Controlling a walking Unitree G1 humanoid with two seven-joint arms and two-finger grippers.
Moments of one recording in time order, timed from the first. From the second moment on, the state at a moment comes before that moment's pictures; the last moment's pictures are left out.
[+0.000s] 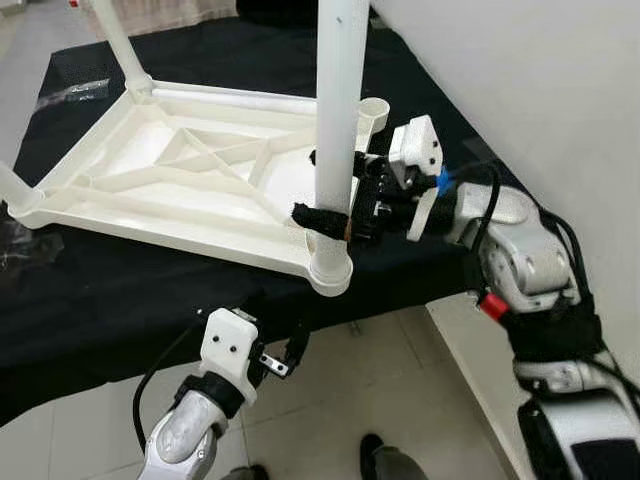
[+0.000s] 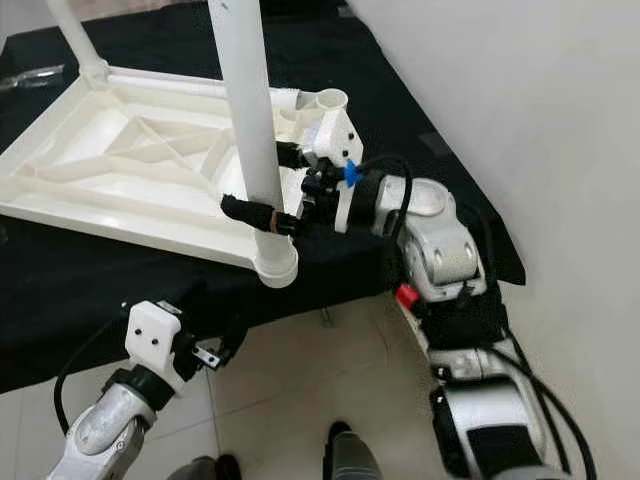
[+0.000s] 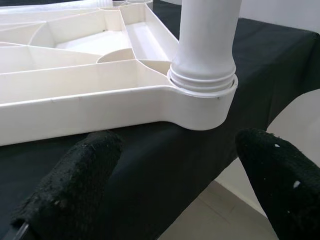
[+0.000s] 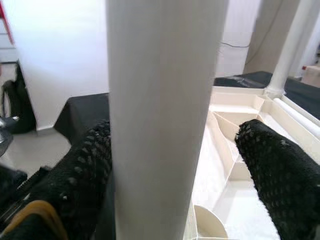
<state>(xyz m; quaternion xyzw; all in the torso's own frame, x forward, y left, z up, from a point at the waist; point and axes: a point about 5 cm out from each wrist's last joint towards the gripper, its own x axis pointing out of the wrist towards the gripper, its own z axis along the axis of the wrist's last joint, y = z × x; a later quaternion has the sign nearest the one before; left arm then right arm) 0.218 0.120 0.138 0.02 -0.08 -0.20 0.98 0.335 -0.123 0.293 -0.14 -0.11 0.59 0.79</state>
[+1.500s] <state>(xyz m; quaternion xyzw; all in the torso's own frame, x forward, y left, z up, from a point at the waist) 0.215 0.119 0.140 0.02 -0.08 -0.20 0.98 0.285 -0.059 0.181 -0.11 0.05 0.32 0.94</state>
